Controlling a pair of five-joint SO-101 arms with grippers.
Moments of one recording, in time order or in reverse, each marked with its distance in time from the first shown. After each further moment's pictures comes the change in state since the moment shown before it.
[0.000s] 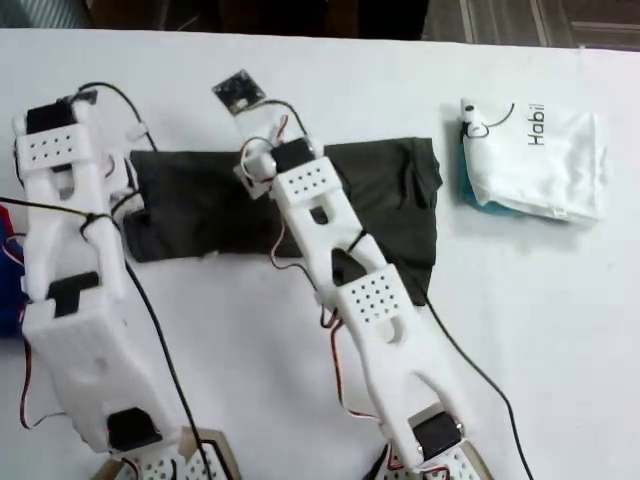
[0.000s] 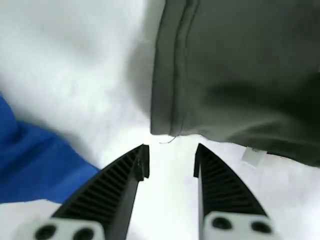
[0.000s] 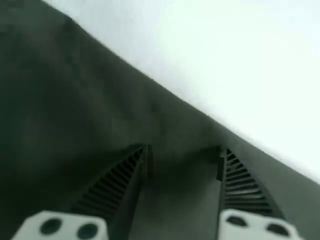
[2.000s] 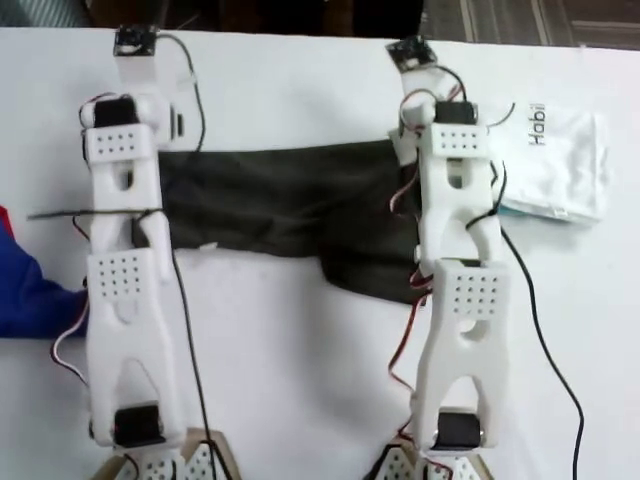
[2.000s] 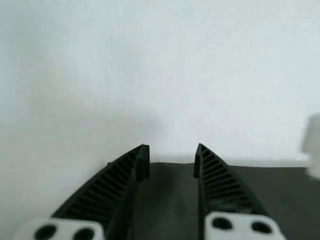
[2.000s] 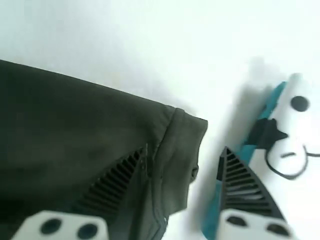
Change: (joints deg) left arm 8.0 42.5 -61.0 -16.5 -9.7; right arm 28.7 -21.7 20.5 4.8 12.2
